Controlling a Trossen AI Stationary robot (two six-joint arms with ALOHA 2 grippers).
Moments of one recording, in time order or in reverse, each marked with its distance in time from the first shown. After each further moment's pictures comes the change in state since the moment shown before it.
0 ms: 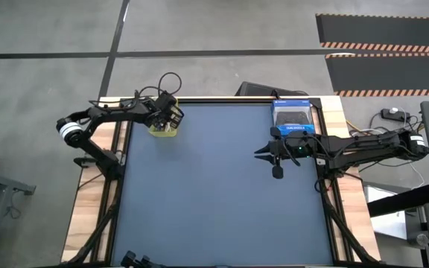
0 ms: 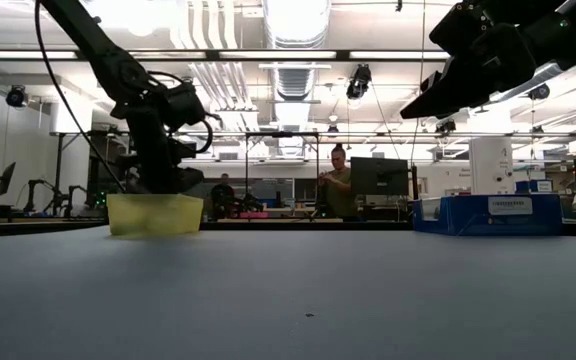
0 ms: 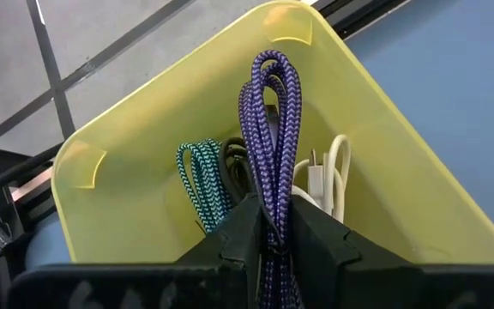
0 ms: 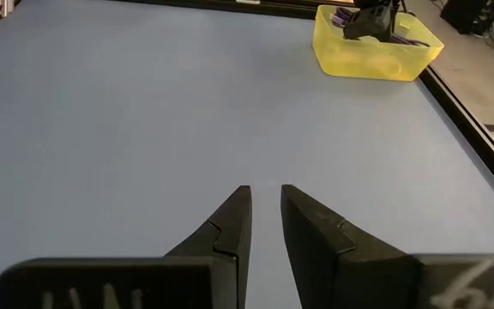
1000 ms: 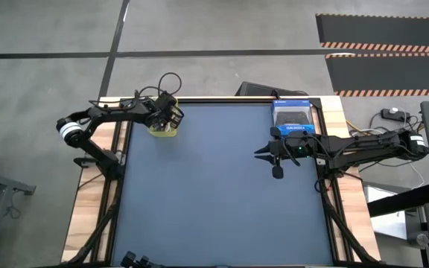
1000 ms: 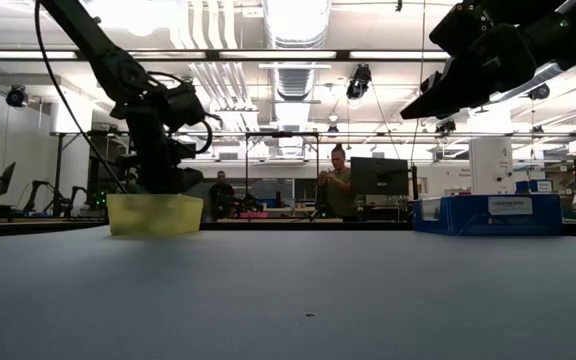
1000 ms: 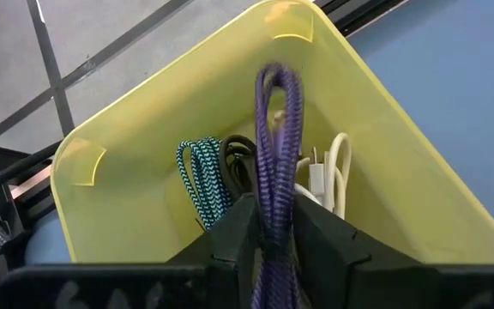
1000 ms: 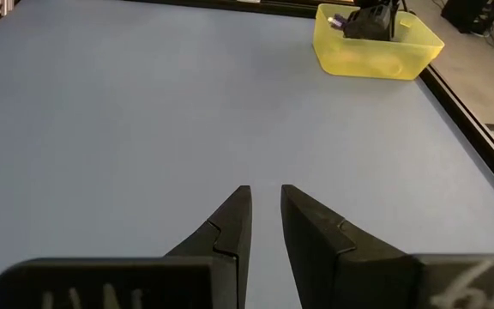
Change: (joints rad) left arm 0.000 0.000 -0.003 -0.001 0.000 -0.004; right arm 0.000 0.000 0.000 -0.003 0.000 0.000
